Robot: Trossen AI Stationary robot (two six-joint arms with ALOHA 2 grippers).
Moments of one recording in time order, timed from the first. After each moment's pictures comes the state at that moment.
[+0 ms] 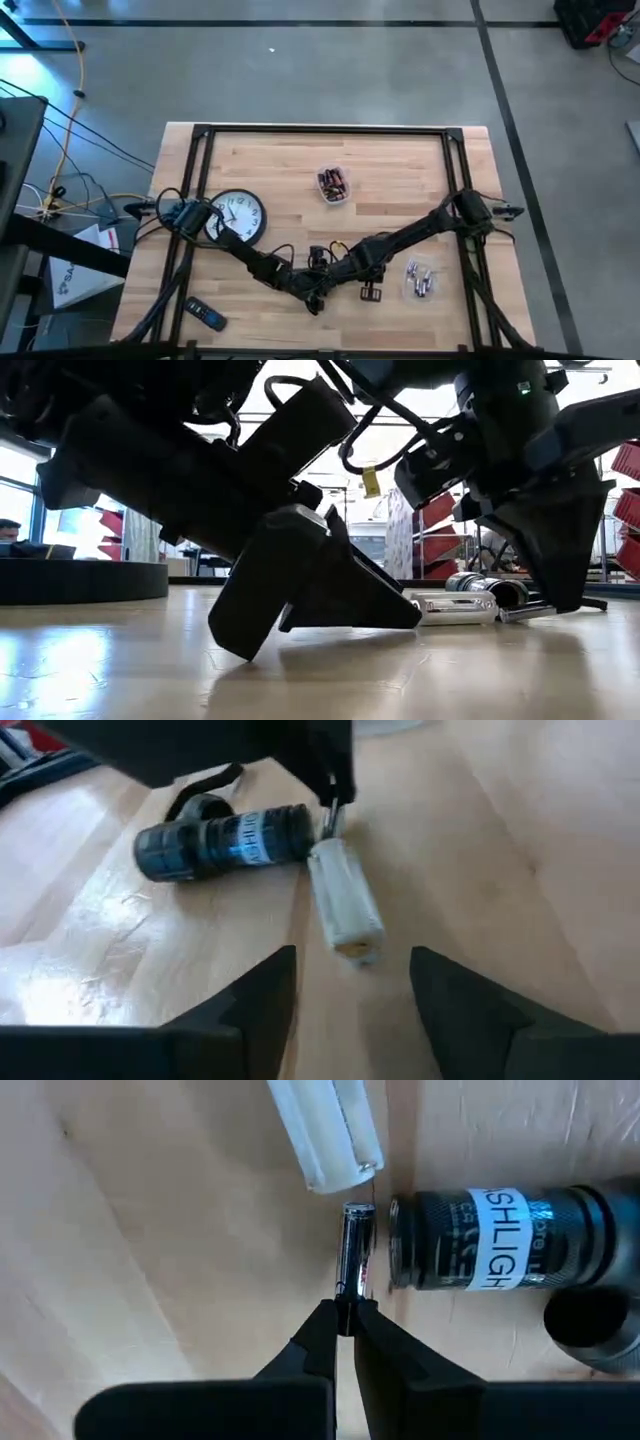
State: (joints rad) left arm -0.50 2.19 1.06 0.60 -0.59 0.03; right arm 0.38 2.09 1.49 -1.13 -0.13 0.49
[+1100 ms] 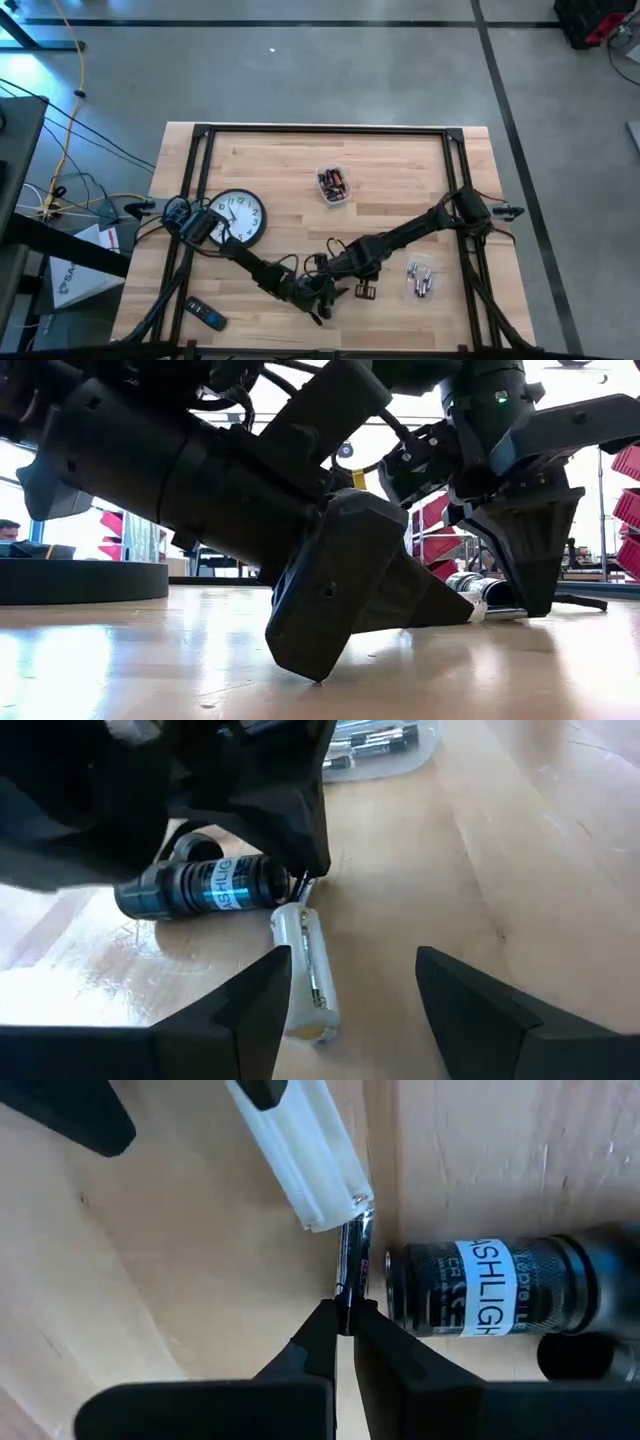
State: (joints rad) left arm -0.52 2.31 1.16 0.60 -0.68 -0.03; right arm 0.35 2.09 1.49 -1.07 -0.13 0.52
